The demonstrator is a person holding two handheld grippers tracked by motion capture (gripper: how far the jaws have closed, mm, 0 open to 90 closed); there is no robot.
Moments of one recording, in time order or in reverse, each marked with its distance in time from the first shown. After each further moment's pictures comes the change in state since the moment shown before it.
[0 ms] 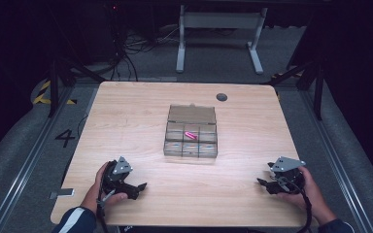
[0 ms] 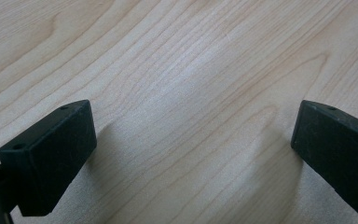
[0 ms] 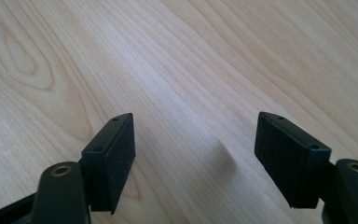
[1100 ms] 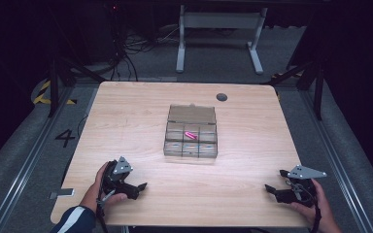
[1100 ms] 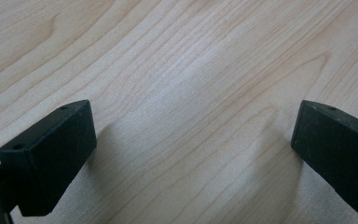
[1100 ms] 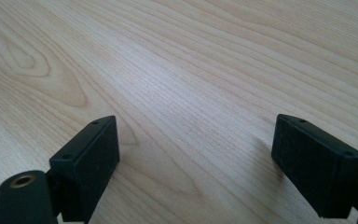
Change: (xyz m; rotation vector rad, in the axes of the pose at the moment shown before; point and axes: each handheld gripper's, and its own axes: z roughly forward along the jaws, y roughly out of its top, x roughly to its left) left arm 0.000 0.001 0.000 0.002 0.000 0.005; right arm -0.003 -0.044 -0.012 -0.109 0.012 0.251
